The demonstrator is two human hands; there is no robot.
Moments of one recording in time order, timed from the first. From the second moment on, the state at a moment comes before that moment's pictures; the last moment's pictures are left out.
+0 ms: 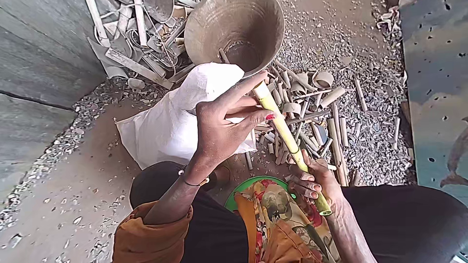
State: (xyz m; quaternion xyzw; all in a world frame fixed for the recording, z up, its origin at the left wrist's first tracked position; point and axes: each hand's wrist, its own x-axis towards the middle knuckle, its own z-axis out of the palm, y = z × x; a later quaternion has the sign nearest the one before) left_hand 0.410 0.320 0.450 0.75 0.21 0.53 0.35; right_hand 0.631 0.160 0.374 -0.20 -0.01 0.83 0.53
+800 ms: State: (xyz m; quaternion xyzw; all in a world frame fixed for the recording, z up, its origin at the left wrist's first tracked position) left_hand 0.386 0.343 0.424 0.89 0.42 -0.01 0.19; right_hand 0.695 0.164 0.366 -0.72 -0.16 0.36 0.57
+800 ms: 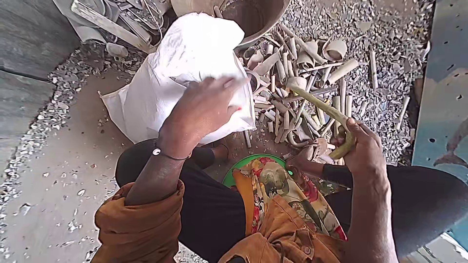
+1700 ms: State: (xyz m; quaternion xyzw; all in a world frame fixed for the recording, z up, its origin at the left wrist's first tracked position) left_hand 0.426 0.317 0.415 0.81 0.34 -0.42 0.22; right_hand 0.709 0.227 0.162 -0.87 -0.27 0.39 0.12
